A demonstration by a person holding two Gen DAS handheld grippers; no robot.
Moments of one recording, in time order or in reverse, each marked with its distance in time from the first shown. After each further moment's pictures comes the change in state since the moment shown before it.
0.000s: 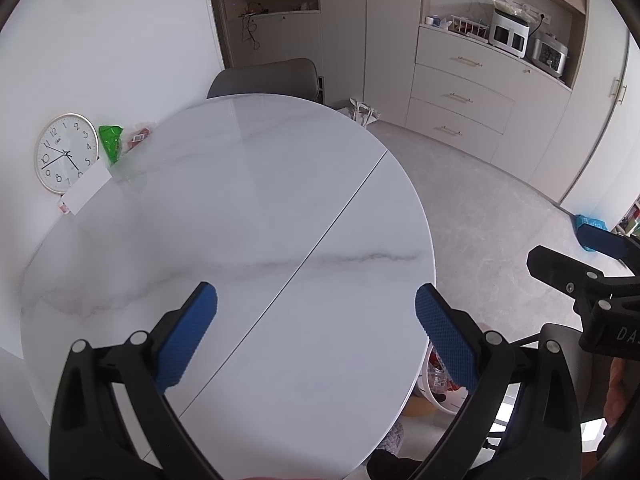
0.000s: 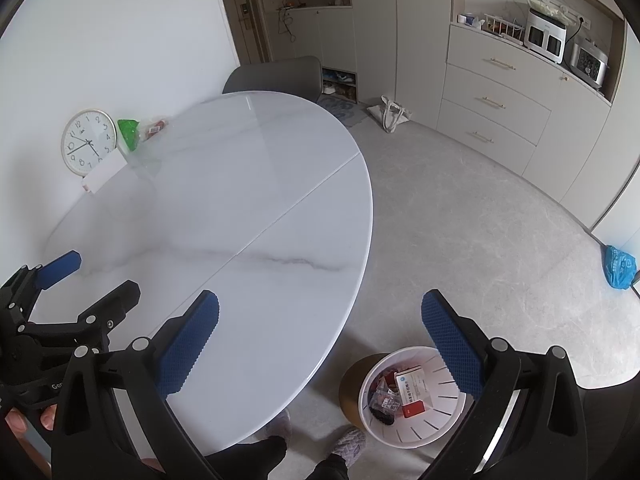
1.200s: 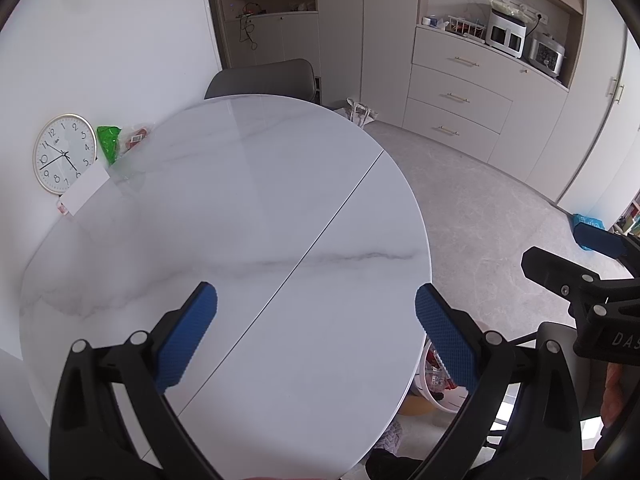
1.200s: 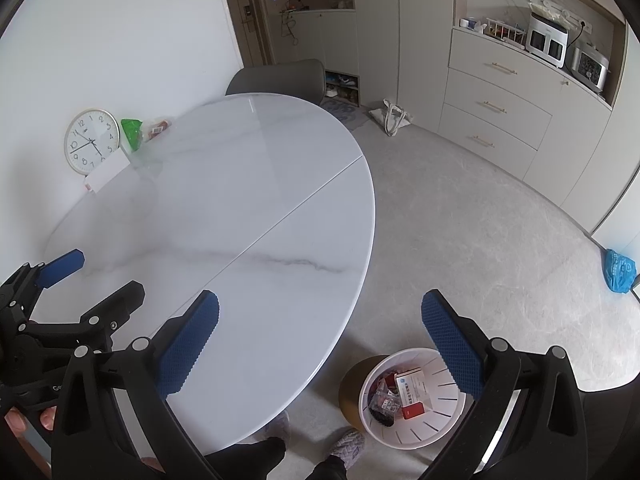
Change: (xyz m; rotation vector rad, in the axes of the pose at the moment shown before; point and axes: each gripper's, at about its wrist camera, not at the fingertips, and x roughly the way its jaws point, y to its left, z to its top) left arm -0.004 -0.003 -0.001 0.005 -0.003 -0.006; right arm -0.003 0.003 -0.001 -0.010 -0.010 0.000
